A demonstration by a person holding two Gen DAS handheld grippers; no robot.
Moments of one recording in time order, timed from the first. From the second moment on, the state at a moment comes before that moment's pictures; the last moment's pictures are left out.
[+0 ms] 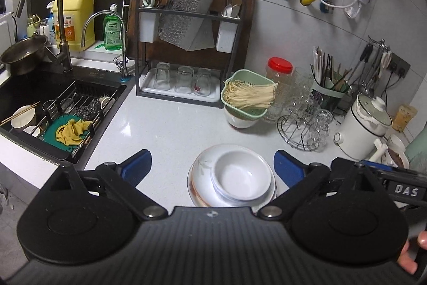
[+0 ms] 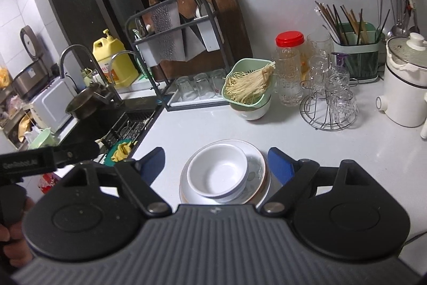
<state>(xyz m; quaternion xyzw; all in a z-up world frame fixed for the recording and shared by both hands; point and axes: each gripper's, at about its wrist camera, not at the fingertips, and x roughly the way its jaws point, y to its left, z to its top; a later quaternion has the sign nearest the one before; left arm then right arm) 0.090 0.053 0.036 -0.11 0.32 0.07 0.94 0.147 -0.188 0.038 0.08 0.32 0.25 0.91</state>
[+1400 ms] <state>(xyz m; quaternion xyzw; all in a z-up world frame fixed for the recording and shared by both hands) 0.001 0.034 0.016 -0.10 0.32 0.11 0.94 0.058 -0.202 0.015 0.06 0.30 0.22 0.93</state>
